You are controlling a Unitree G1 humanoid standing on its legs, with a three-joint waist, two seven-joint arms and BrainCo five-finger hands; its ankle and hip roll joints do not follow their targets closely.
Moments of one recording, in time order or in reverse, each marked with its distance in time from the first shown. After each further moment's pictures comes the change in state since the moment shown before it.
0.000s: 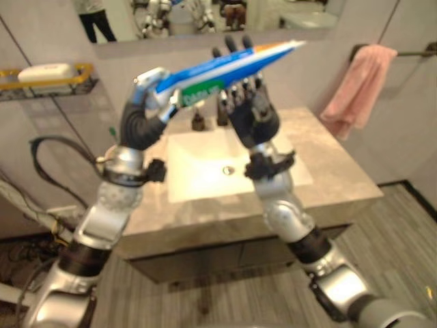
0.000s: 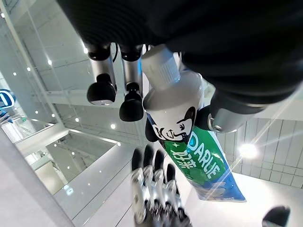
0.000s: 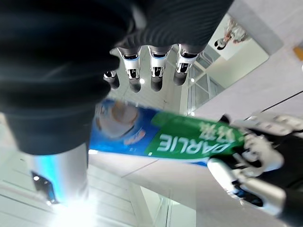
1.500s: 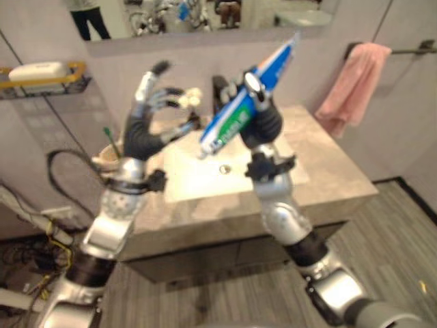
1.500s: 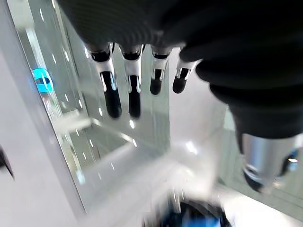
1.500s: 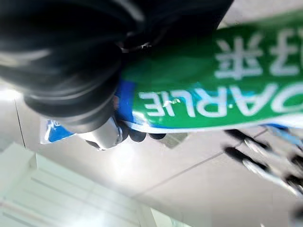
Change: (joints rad) left arm 0.134 -0.070 0.084 -0.034 -0.072 0.035 -0.015; right arm 0.091 0.043 -0.032 -0.015 0.002 -0.026 -0.058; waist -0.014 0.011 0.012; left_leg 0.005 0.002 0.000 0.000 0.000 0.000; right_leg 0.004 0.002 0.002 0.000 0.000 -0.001
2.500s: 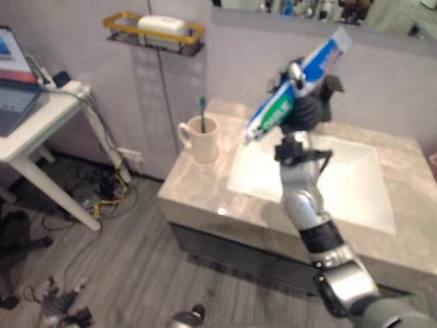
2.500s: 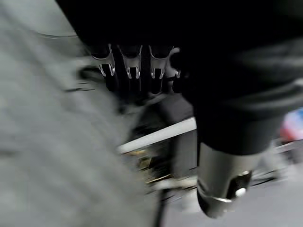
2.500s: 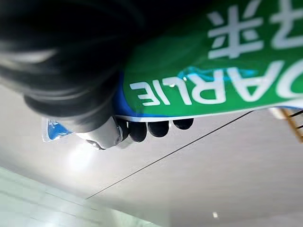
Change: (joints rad) left arm 0.539 -0.126 0.179 1.134 -0.187 0.055 -0.035; right arm -0.115 -0.071 -0.174 0.196 -0.158 -0.045 -0.068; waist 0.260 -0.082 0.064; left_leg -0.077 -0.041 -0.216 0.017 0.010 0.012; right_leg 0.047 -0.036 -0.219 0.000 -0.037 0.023
